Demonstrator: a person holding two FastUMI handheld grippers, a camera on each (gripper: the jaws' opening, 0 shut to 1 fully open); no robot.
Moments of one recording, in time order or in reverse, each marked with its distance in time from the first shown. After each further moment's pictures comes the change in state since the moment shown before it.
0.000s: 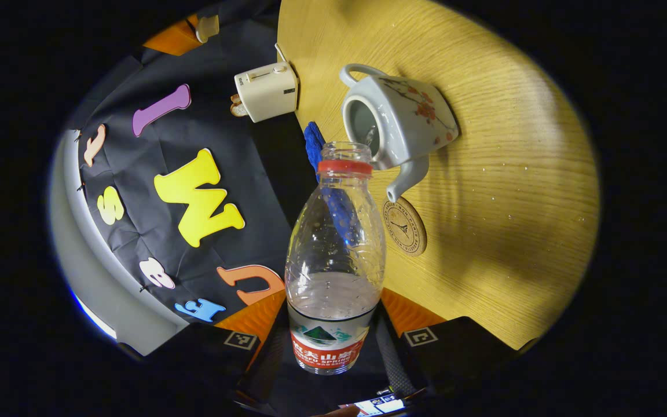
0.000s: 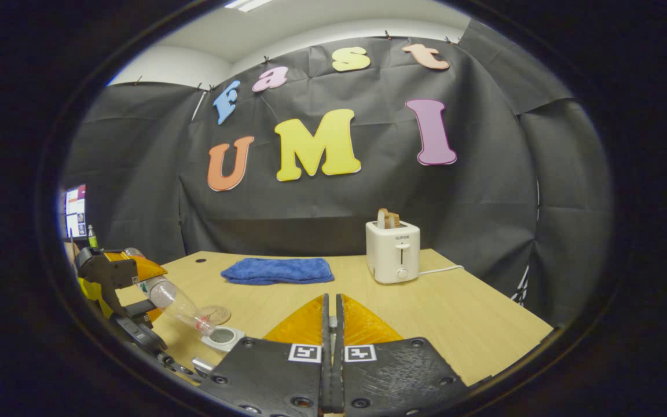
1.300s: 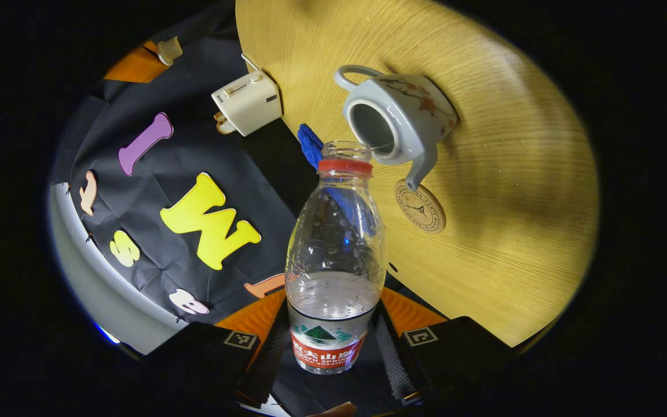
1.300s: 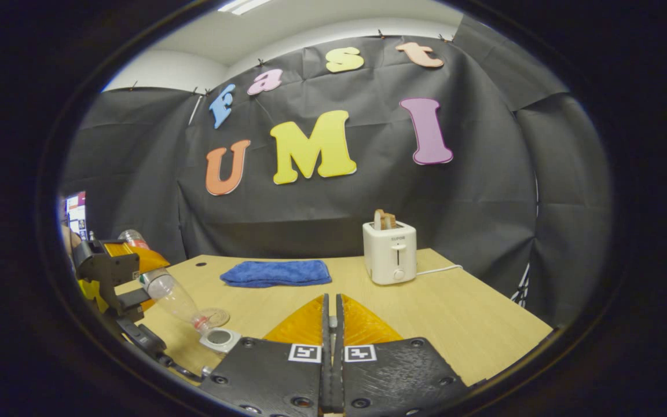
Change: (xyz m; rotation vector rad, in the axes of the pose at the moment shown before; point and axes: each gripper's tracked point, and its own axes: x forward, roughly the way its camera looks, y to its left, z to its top) left arm -0.002 0.029 0.008 0.215 0.035 0.039; right arm -0.001 -0.011 0.004 0.019 -0.001 0.008
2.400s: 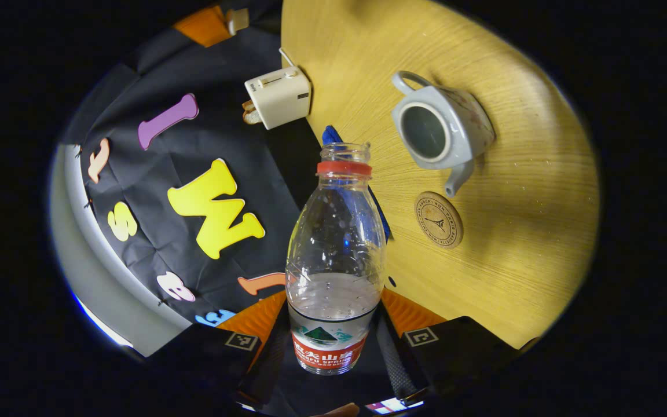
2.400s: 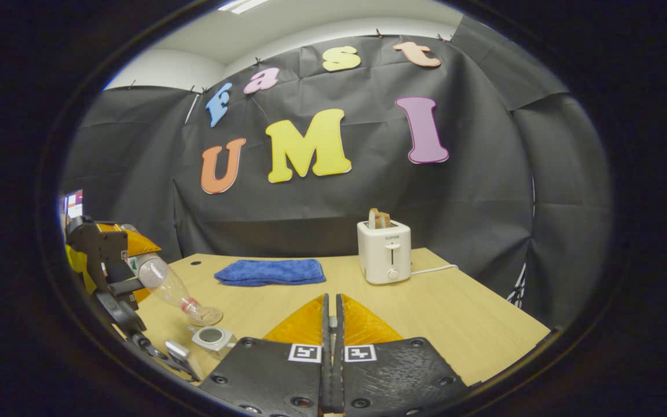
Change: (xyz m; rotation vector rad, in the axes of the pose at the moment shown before) left arm 0.014 0.017 -0.017 -0.262 -0.073 0.014; right arm 0.001 -0.011 0.001 -0.002 -0.002 -0.023
